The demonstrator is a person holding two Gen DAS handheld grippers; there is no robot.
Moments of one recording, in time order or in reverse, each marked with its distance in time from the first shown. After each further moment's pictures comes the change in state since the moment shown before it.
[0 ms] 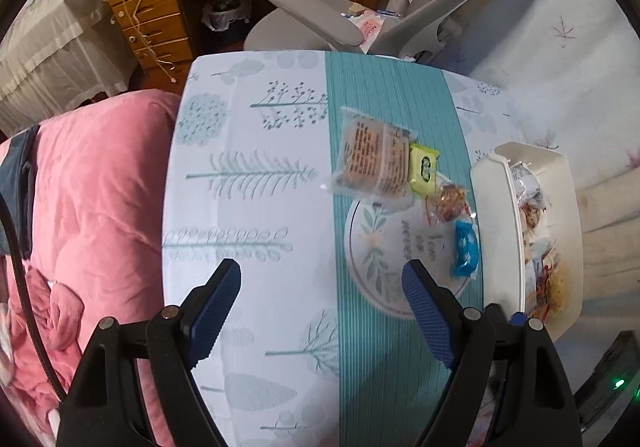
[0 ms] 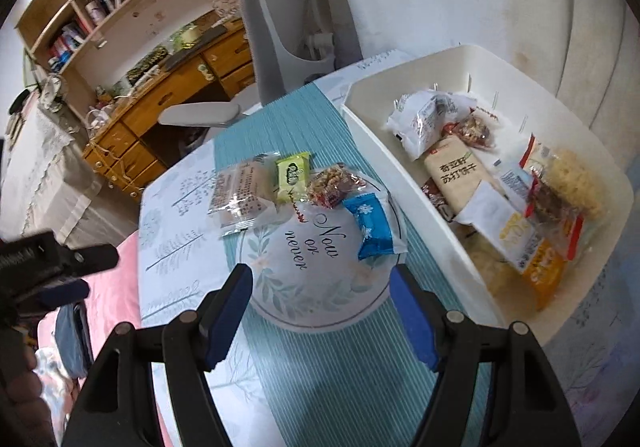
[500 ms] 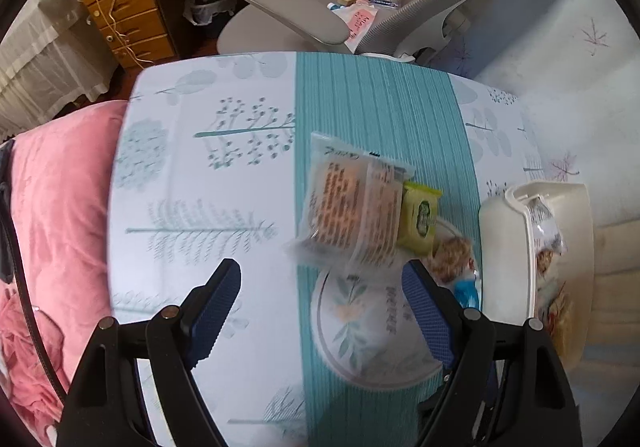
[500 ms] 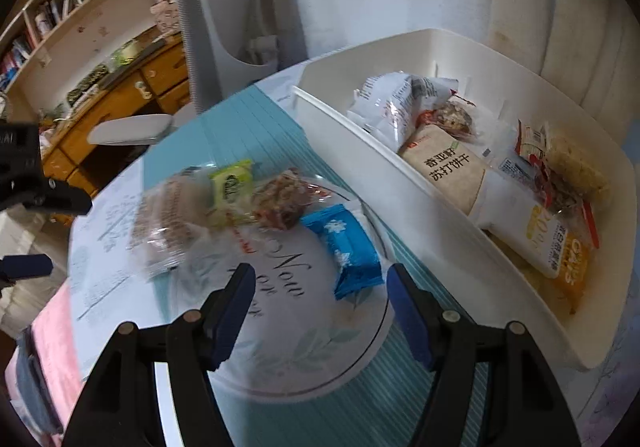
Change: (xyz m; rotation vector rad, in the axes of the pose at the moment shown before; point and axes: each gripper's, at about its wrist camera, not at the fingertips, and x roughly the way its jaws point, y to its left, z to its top) left arm 0.082 -0.030 0.067 -0.004 0.040 -0.021; right arm 0.075 0.001 -0.004 0.086 -0.090 -0.224
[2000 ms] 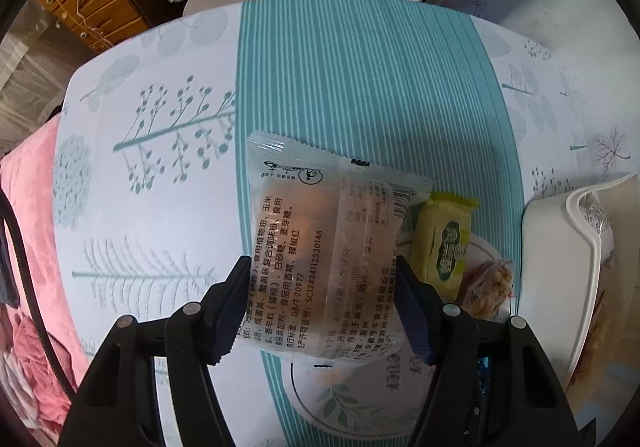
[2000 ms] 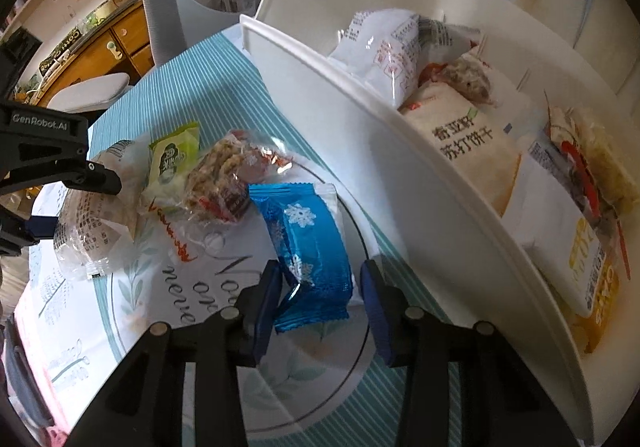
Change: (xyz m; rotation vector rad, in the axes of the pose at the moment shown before) left arm 0.094 -0.035 0.033 0.074 0.174 0.078; right arm 0.061 -0.013 0.020 -0.025 0.188 -0.046
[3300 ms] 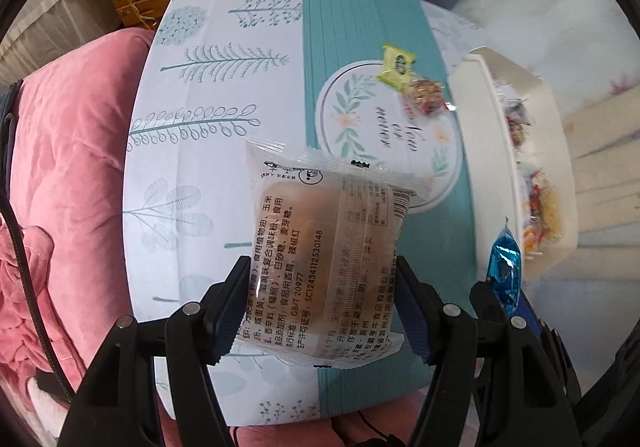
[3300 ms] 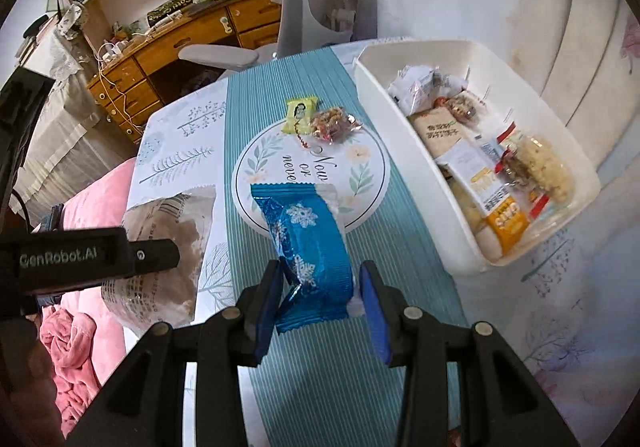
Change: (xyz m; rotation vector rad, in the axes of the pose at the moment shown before) left arm -0.124 0.053 -0.242 -0.057 -0.089 -0.141; right arm -0.168 -0.021 -0.099 -0.289 -0.059 0.183
